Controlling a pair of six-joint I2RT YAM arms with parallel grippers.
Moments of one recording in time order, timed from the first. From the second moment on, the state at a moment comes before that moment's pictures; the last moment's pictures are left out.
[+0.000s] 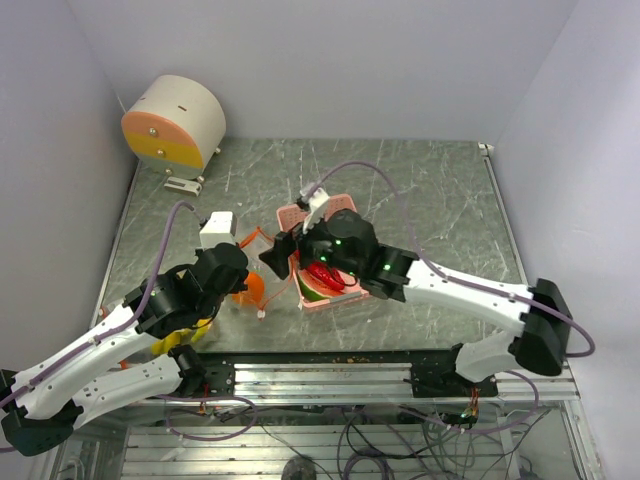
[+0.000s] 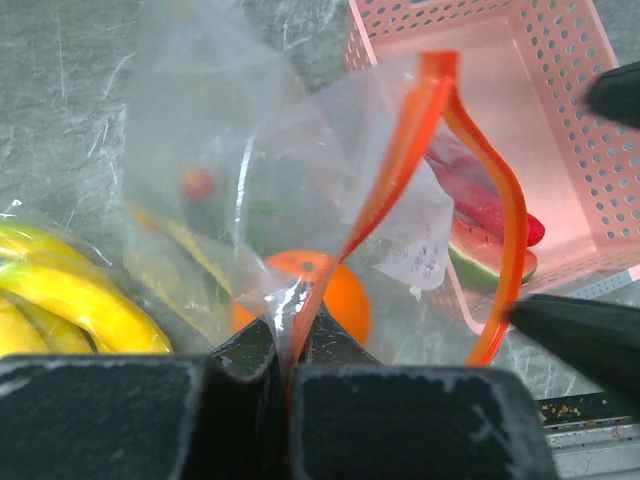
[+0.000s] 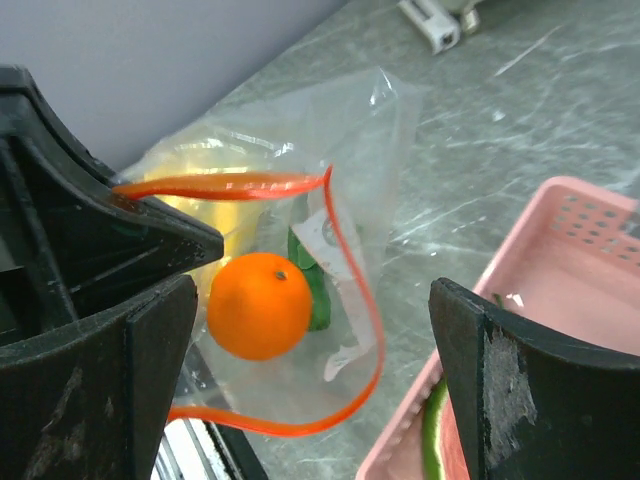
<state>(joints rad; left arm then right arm) -0.94 0.78 0.92 -0.86 -0.64 -0.67 1.07 1.45 1.12 0.10 0.04 0.28</state>
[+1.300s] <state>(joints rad) -0.94 0.74 0.92 -0.92 -0.65 -0.68 0.84 1.82 1.04 -0.14 0.15 0.29</state>
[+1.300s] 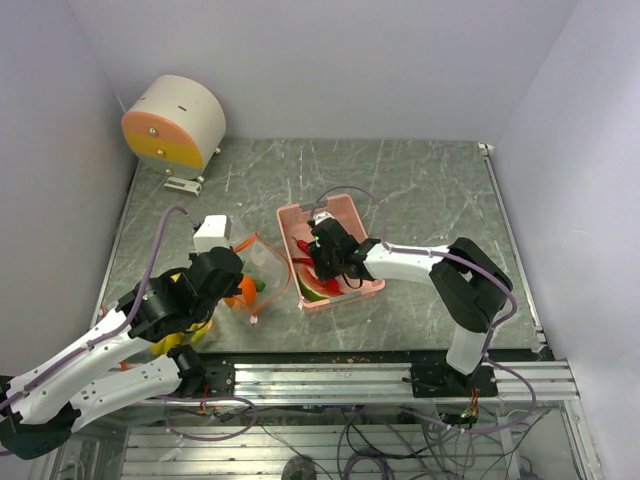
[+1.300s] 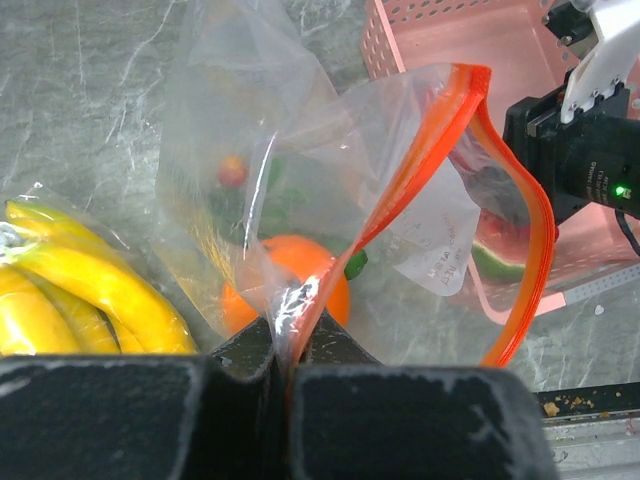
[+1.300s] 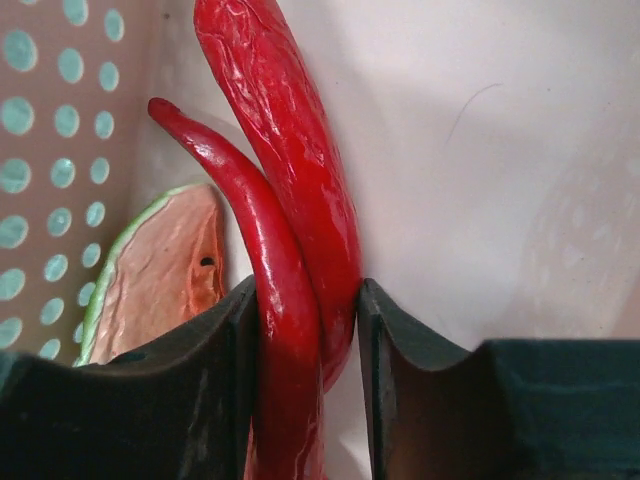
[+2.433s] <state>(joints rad) -0.94 0.77 0.89 -0.90 -0.64 -0.68 1.02 1.22 0.82 0.35 -0.08 0.46</state>
